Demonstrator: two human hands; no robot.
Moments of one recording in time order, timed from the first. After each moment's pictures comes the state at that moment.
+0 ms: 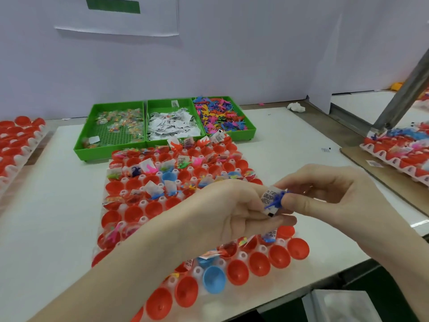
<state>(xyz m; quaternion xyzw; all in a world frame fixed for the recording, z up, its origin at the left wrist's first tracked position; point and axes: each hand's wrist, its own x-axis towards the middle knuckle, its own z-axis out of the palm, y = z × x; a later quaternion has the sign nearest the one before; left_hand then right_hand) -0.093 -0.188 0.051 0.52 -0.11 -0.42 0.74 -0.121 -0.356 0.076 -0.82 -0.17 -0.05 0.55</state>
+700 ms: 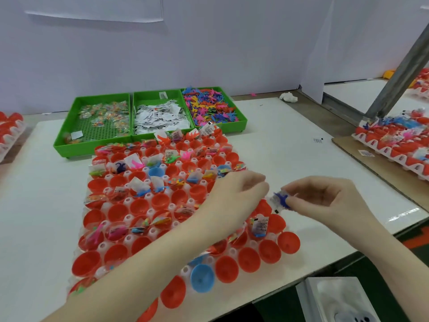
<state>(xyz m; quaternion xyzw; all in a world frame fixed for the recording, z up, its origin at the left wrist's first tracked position) -0.075 -0.223 0.022 0.82 -0.16 -0.13 0.53 -0.106 -0.397 0.022 -0.83 -0.07 -0.06 0.55</state>
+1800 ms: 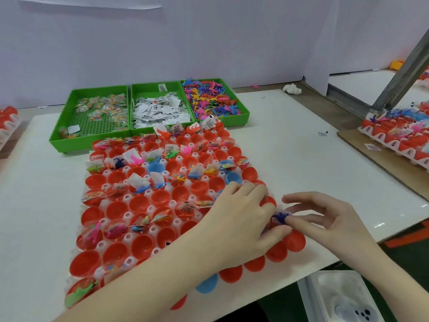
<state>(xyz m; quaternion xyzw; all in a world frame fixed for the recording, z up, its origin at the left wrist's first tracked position) -0.087 -0.220 0.001 0.91 -0.39 0.06 0.09 -0.120 -0.397 -0.014 -0.83 -0.01 -0.04 0.56</state>
